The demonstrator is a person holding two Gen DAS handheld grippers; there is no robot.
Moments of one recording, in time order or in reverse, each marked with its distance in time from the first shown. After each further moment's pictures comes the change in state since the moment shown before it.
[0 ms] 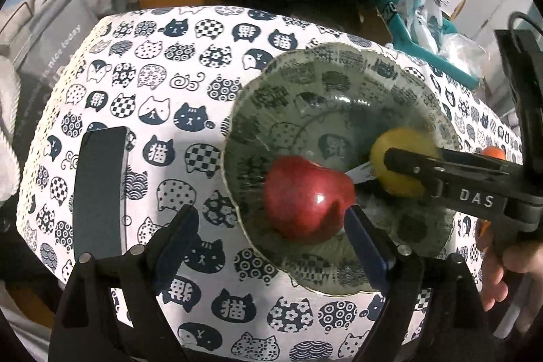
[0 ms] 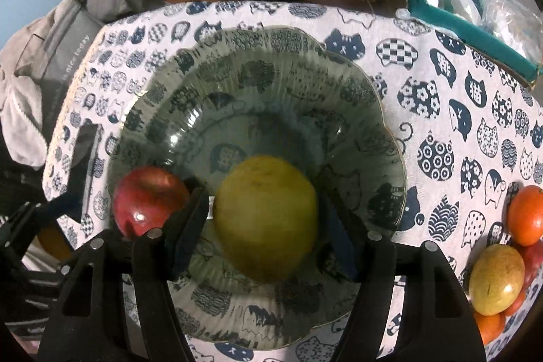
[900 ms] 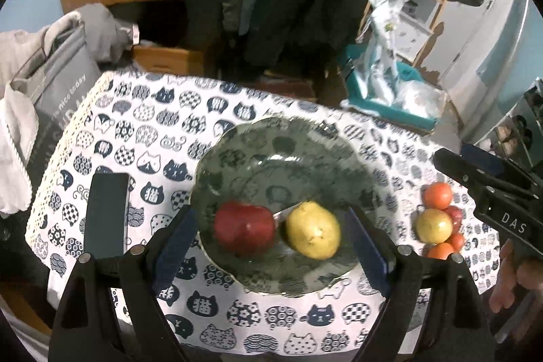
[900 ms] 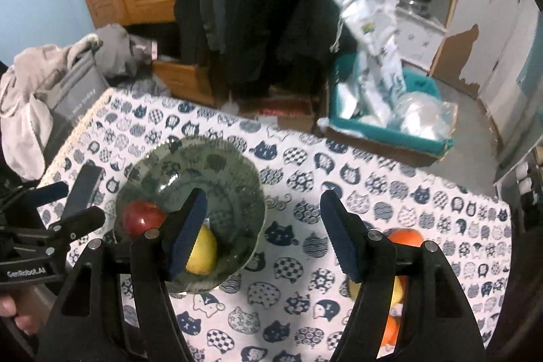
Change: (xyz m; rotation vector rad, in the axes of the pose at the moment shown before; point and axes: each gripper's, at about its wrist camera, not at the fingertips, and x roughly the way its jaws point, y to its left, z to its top) left arm -0.092 -0.034 0.005 0.003 -0.215 -0.093; right arm -0.163 0.000 -0.024 -0.114 -0.364 -0.230
